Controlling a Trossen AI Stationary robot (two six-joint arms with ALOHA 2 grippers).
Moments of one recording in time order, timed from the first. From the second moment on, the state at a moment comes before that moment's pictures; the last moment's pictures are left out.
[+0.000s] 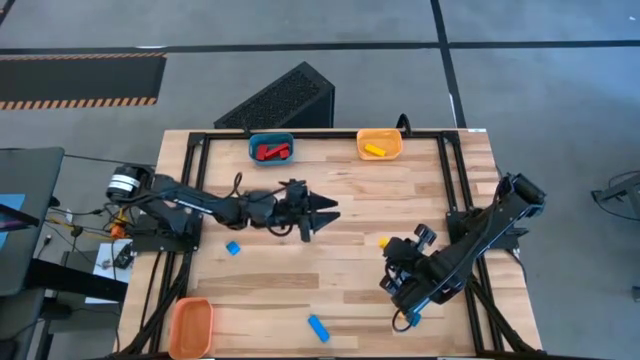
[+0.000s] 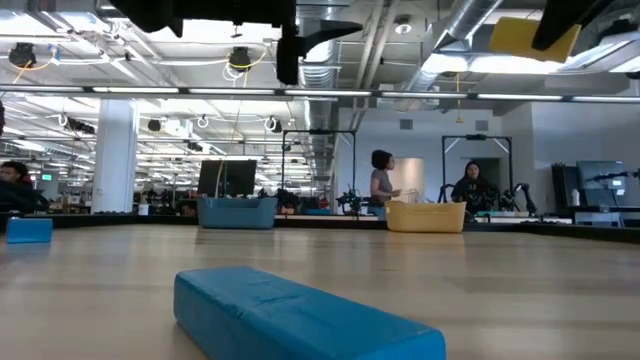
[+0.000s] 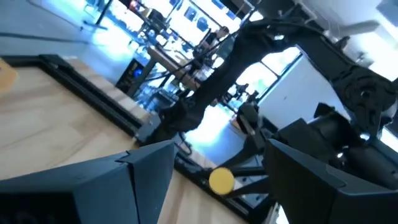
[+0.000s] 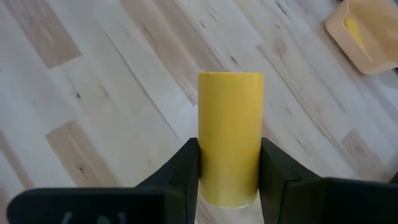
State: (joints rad) left arm -0.10 1.55 0.84 0.77 -0.20 -0.67; right arm 0.69 1.64 1.44 -1.41 0.64 1.27
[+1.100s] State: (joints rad) left arm -0.03 1.60 0.96 0.71 -0.07 -0.83; right arm 0.67 1.64 1.56 -1.54 0.79 1.04
